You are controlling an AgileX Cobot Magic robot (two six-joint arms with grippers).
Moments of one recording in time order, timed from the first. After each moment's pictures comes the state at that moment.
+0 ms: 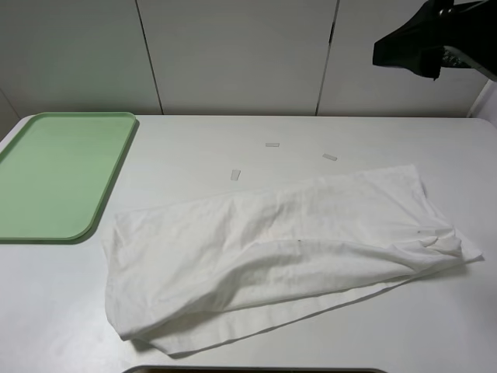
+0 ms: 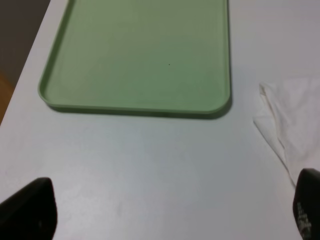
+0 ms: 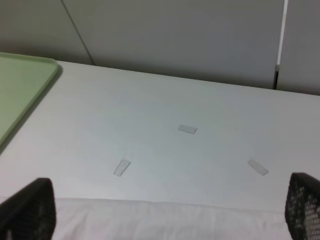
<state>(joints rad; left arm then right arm) 0.06 -0.01 -0.48 0.06 1.06 -0.01 0.24 1.02 -0.81 0.51 0.40 -0.40</state>
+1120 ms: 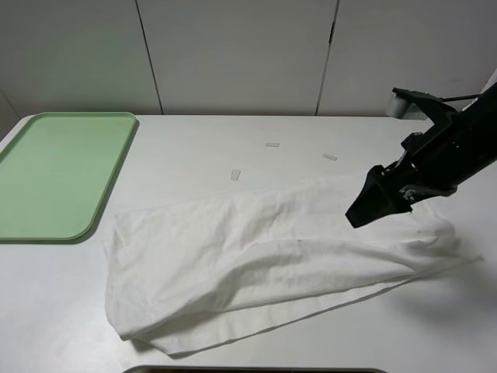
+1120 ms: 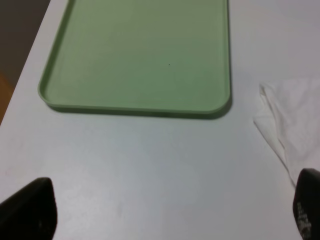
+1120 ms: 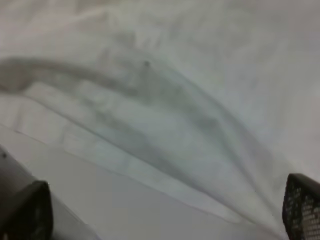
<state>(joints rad) 0.06 -0.01 -0.48 0.06 1.06 -0.01 0.14 1.46 -0.83 0.57 0.94 -0.73</state>
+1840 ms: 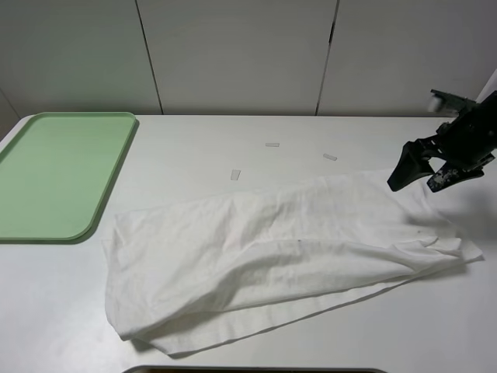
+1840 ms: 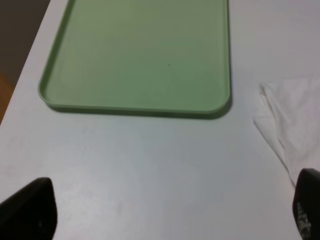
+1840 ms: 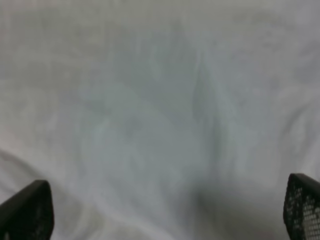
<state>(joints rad) 0.06 -0.01 -0.48 0.06 1.06 -0.01 -0.17 1.81 -1.13 0.46 0.96 -0.72</state>
